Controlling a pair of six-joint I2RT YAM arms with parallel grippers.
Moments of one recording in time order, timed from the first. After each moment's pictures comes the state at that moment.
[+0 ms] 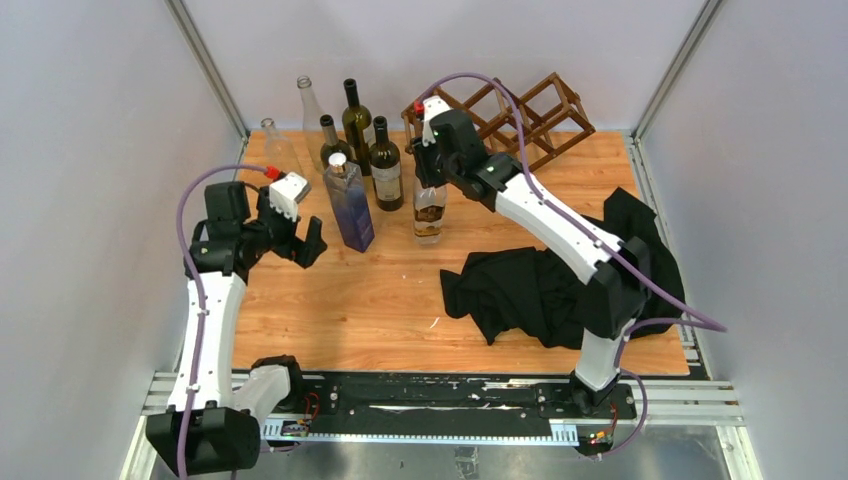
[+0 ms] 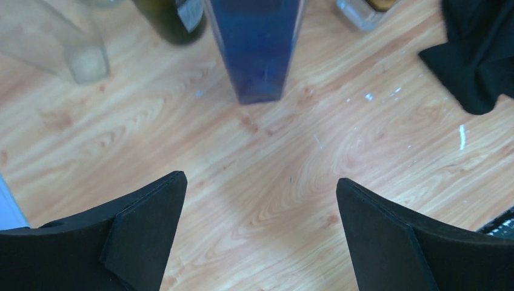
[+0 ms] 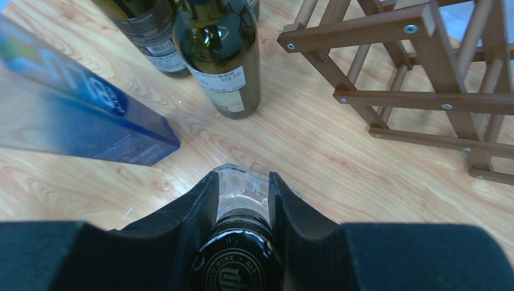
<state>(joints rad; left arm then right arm) 0.13 0.98 1.07 -0.81 0.59 0.48 0.72 1.77 1.77 -0.48 0.13 0.11</state>
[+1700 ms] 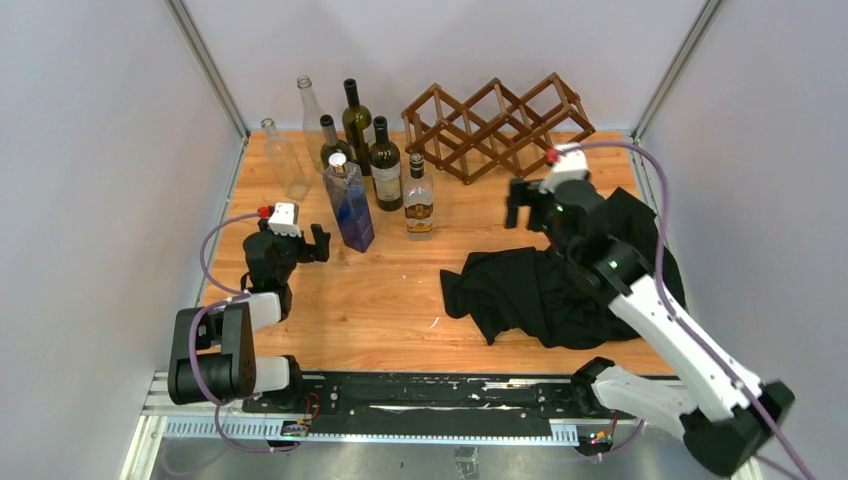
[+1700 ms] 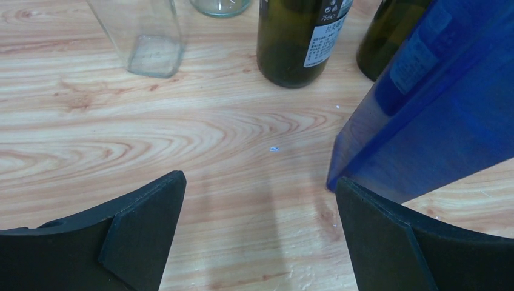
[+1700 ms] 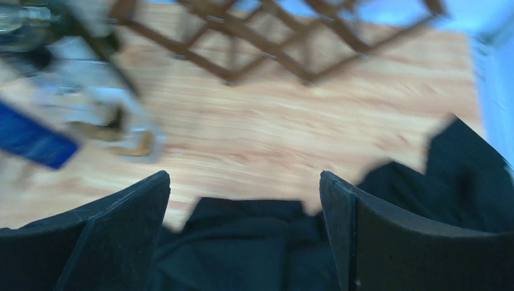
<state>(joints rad) 0.14 1.30 0.30 0.73 0.30 0.02 0.64 1.05 1.12 -0.36 0.36 0.14</state>
